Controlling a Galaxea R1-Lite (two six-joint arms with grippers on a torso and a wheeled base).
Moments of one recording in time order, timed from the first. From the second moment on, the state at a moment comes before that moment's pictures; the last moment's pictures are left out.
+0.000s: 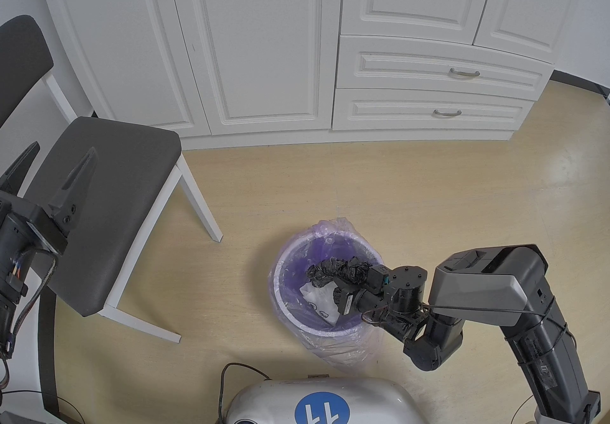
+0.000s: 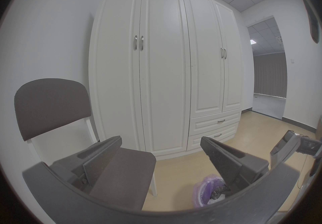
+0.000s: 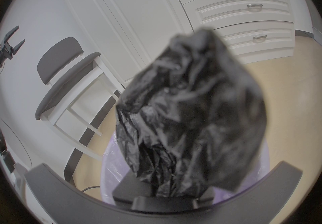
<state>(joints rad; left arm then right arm) -0.48 1.06 -0.31 -1.07 0.31 0.19 0.57 2.66 -0.95 -1.55 0.01 0.26</state>
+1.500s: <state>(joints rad) -0.48 1.06 -0.31 -1.07 0.31 0.18 0.58 2.41 -0.83 -1.55 0.00 0.27</state>
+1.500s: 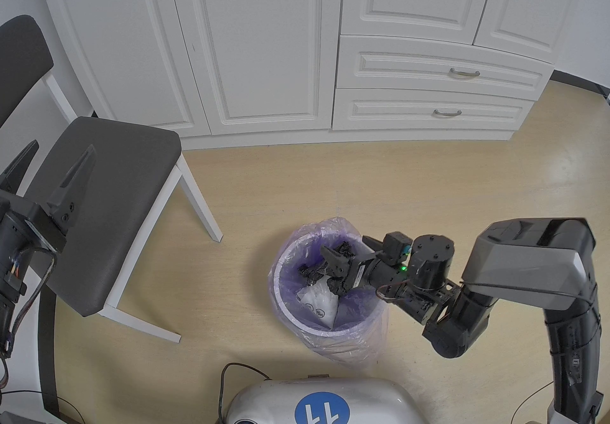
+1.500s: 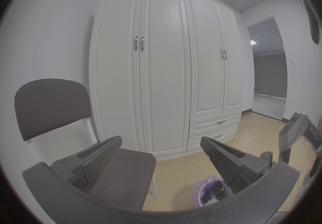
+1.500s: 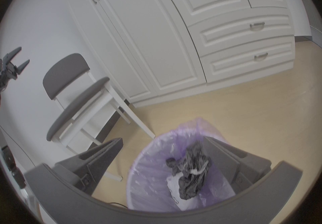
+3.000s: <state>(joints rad) -0.17 0.53 -0.47 -0.60 0.30 0.34 0.07 0.32 -0.27 -0.62 -0.12 0.08</state>
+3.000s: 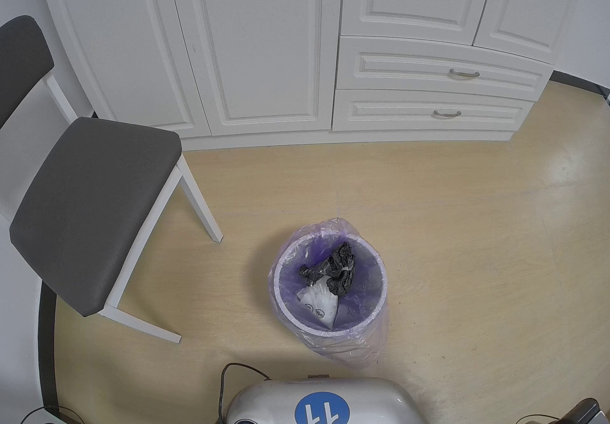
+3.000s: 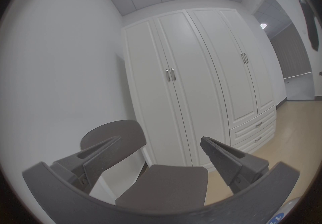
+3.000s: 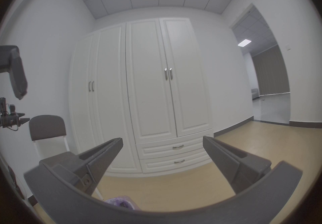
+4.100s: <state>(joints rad) 0.00 0.01 -0.02 -0.04 0.16 -0.01 0.00 0.01 -0.02 -0.07 -0.14 0.03</state>
